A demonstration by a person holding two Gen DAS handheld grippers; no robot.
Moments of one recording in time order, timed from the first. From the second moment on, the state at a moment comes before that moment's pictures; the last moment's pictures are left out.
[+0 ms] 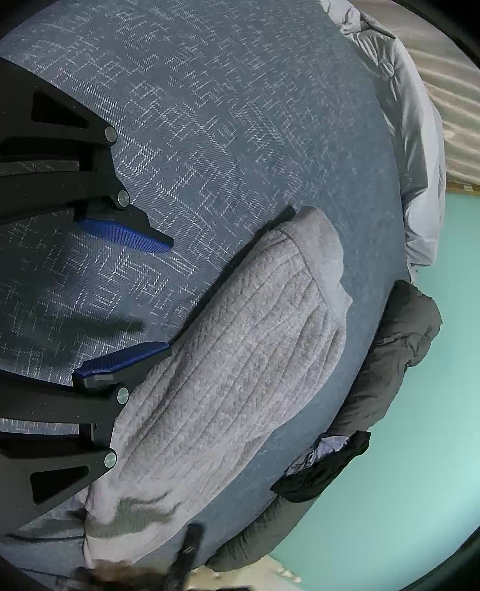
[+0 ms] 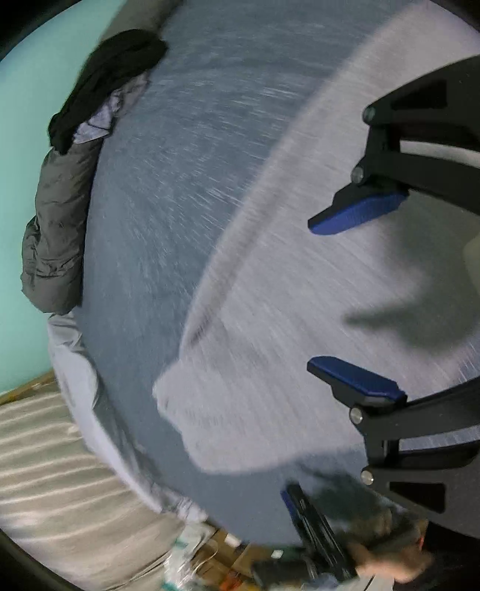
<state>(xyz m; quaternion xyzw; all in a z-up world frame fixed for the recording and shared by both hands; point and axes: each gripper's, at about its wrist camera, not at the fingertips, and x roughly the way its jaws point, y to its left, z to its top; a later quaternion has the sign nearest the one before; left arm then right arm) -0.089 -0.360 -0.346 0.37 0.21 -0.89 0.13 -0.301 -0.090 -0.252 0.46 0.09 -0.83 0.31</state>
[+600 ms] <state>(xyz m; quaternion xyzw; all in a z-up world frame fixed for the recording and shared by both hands) -0.096 -0.360 -0.348 0.38 0.19 -0.90 0.13 -0.333 -0.133 -0.278 0.46 0.19 -0.80 0.33</state>
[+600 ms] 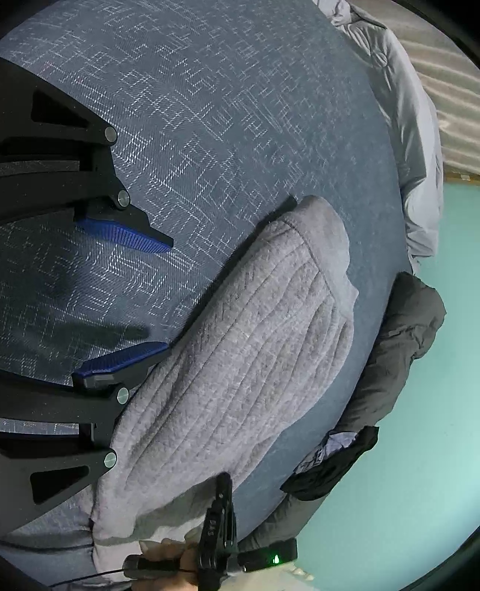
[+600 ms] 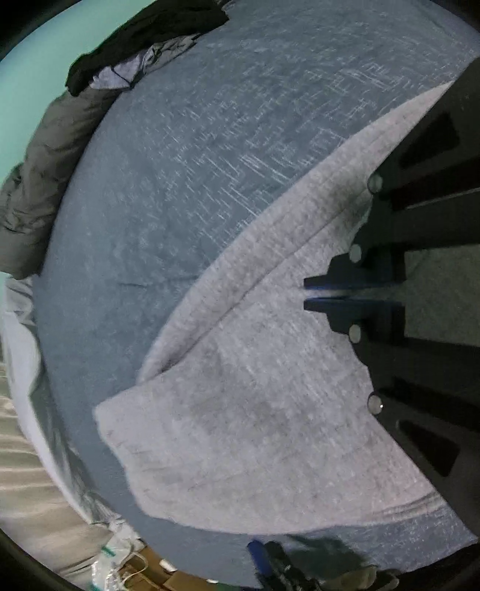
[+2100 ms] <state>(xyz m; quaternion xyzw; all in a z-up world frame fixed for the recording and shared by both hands) -0.145 -0.366 -0.357 0.36 0.30 -0.88 0.04 -0.163 -0.075 -0.264 0.44 -0.01 -0.84 0.32</state>
